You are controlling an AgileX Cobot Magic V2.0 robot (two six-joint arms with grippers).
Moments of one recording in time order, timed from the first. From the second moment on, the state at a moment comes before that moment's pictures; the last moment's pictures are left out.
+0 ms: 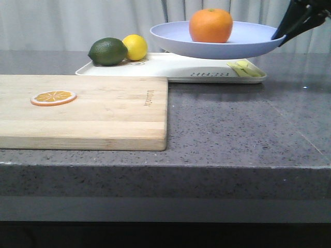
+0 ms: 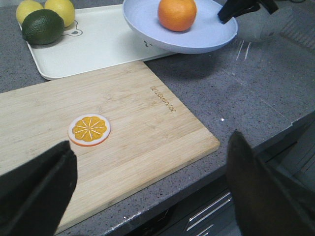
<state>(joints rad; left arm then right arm) -0.58 0.48 -0.68 -0.10 0.67 0.02 -0.05 1.85 -1.68 0.56 0.99 0.13</state>
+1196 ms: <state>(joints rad) -0.58 0.48 -0.68 -0.10 0.67 0.02 0.04 2.27 -2.23 0.41 1.05 0.37</state>
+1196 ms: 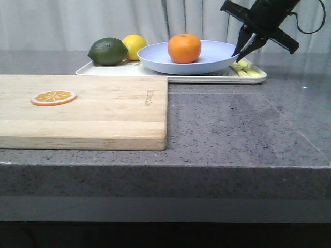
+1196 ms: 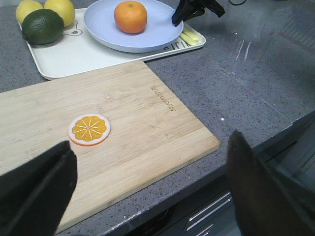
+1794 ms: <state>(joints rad) -0.58 0.48 -0.68 -0.10 0.67 0.02 0.05 2.30 -2.23 0.43 1.05 0.37</state>
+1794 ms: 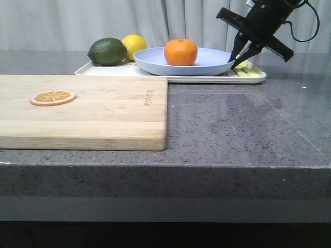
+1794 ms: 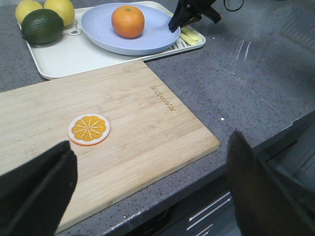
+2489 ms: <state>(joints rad) -0.58 0.48 -0.68 -0.10 0.67 0.02 0.06 2.11 -2.24 0.44 1.06 0.21</state>
